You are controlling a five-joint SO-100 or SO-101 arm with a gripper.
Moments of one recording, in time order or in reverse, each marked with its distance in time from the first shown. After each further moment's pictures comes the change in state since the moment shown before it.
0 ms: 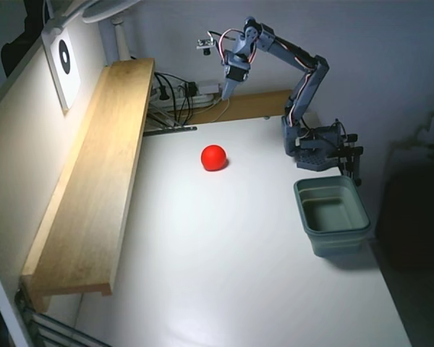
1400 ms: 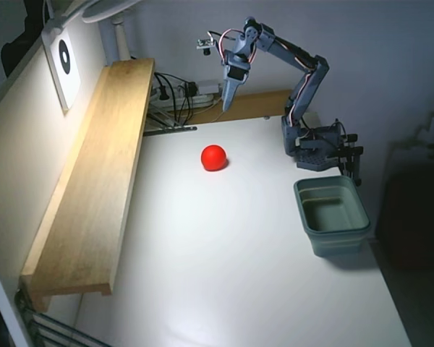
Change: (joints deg) arm 0.0 0.0 0.0 0.0 0.0
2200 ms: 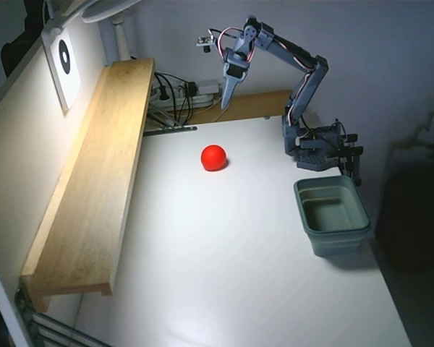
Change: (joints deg) arm 4.3 0.0 0.0 0.0 -0.1
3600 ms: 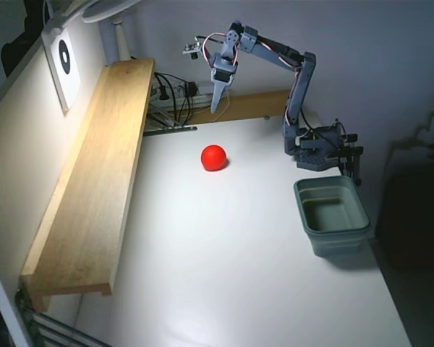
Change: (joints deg) arm 3.7 -12.6 -5.7 -2.4 0.0
